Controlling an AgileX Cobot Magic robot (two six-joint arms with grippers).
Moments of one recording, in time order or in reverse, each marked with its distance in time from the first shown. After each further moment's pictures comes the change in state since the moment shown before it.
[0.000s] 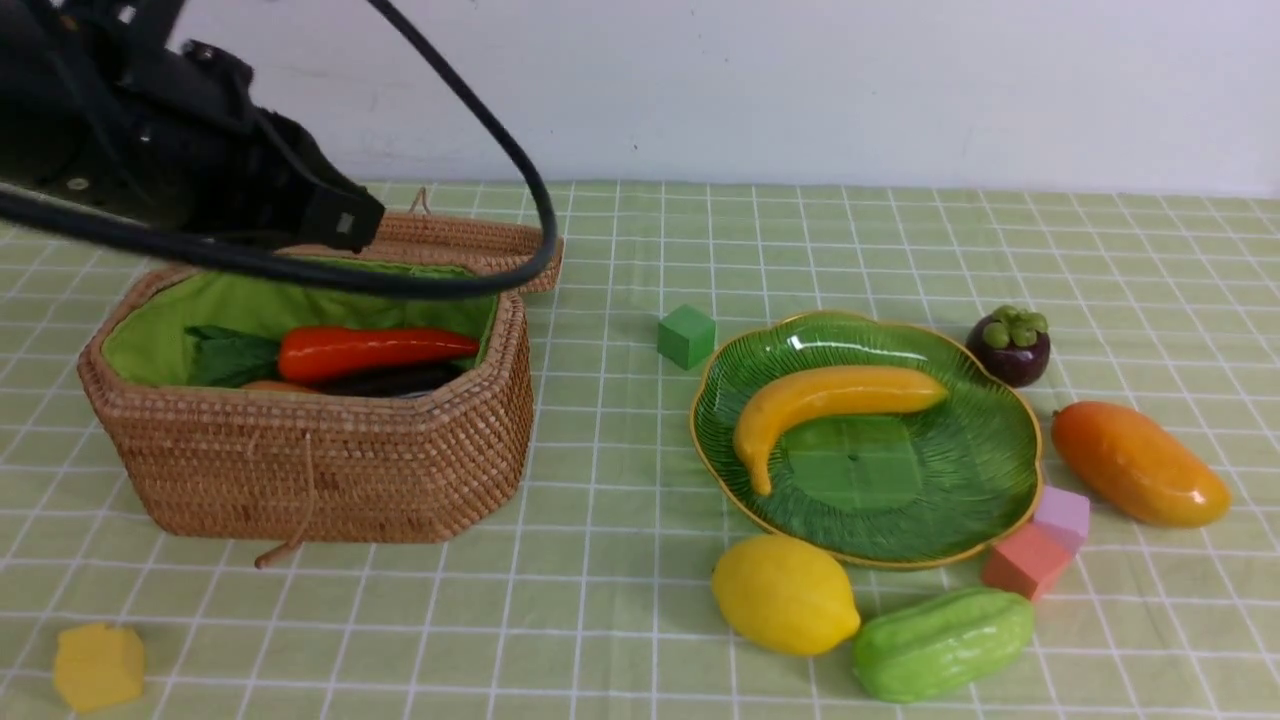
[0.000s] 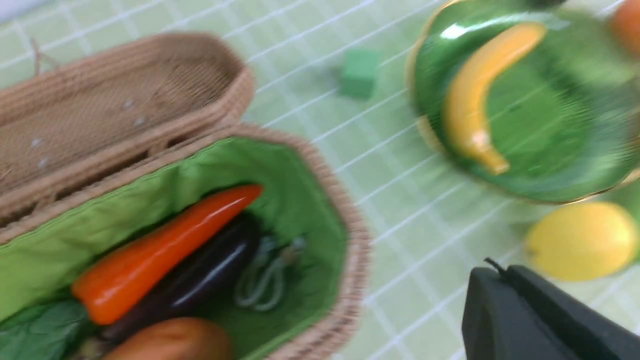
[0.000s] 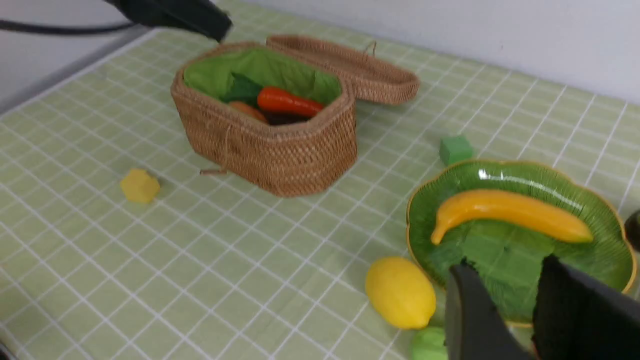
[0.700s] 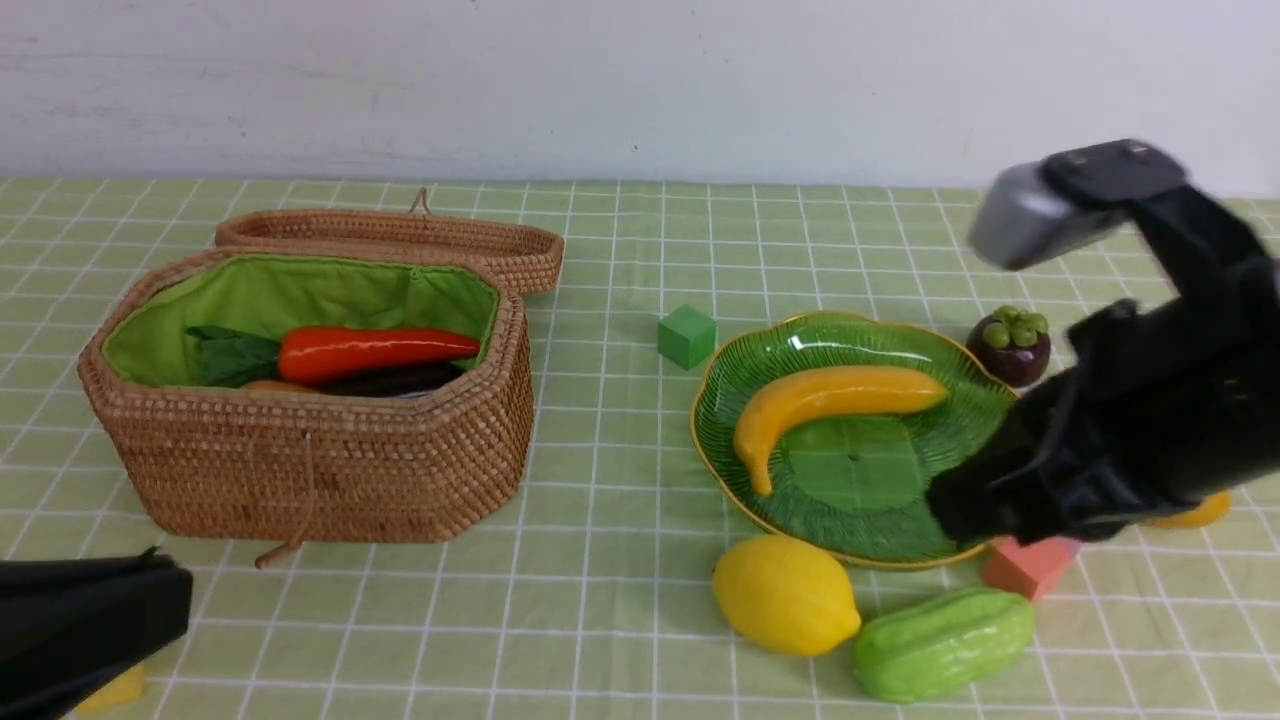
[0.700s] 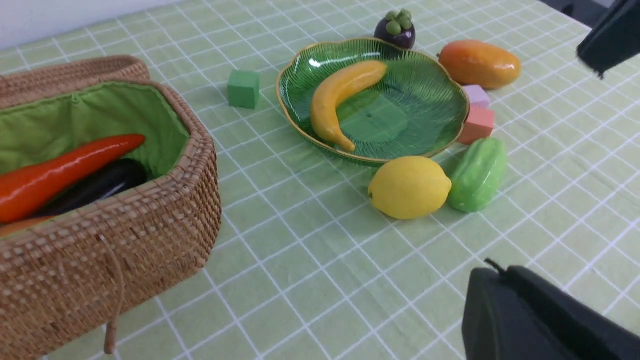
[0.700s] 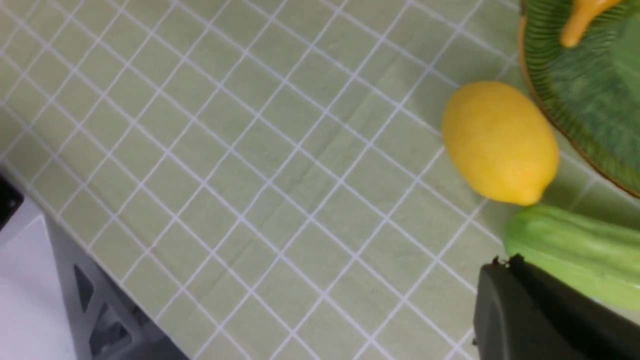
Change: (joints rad) right arm 0.112 0.626 -0.087 0.074 0.082 -0.094; left arm 0.000 -0.823 0.579 -0.100 0.007 -0.049
